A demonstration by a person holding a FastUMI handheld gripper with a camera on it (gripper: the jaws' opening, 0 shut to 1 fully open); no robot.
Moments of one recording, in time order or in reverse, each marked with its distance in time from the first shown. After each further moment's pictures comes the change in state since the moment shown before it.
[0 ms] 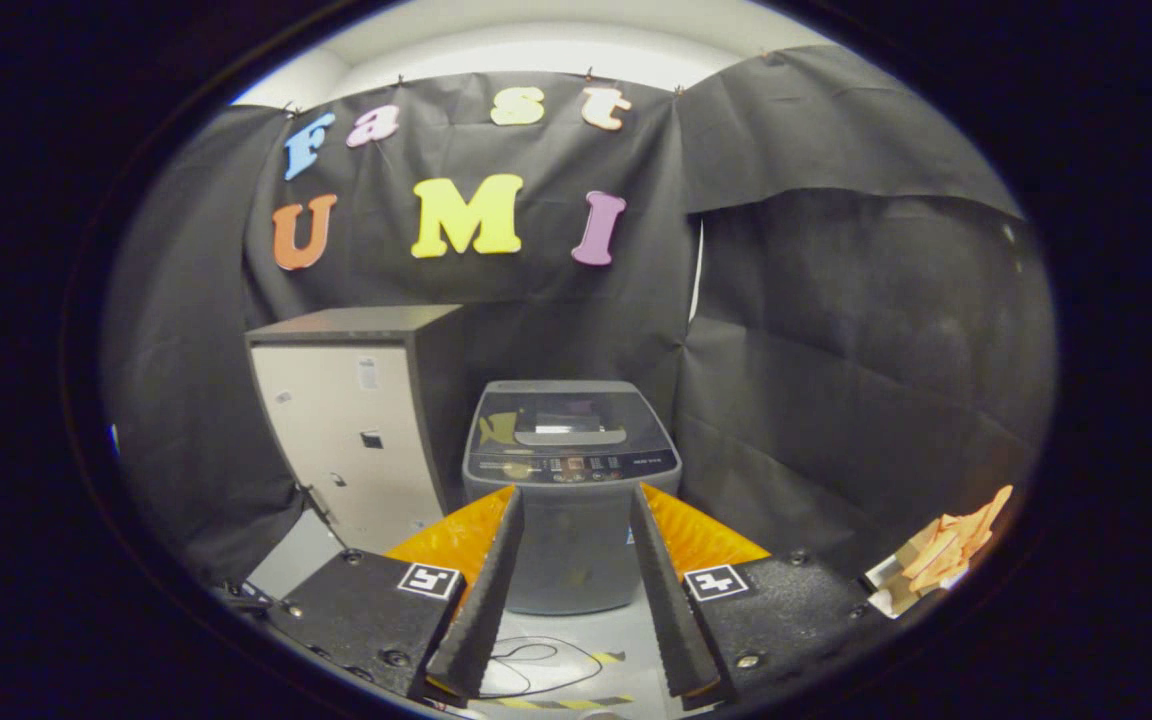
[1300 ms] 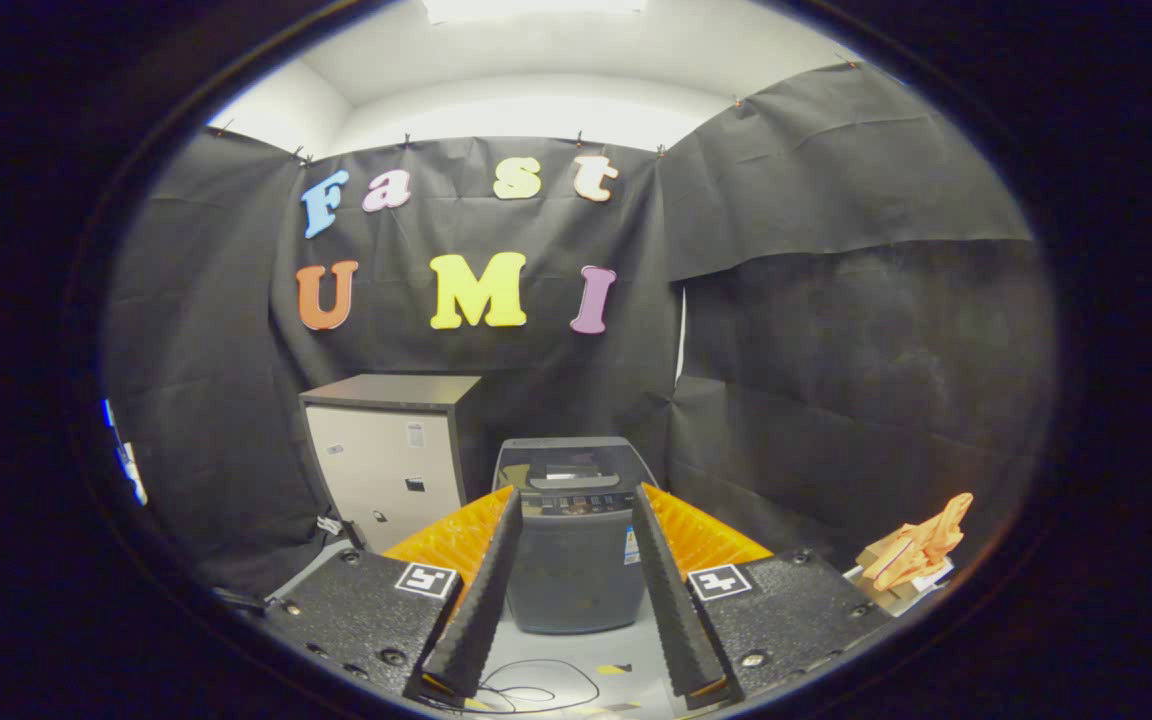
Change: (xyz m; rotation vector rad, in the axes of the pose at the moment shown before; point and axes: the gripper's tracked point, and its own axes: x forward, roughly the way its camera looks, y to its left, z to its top) arm -0.099 -0.002 0.040 0.018 -0.156 0.008
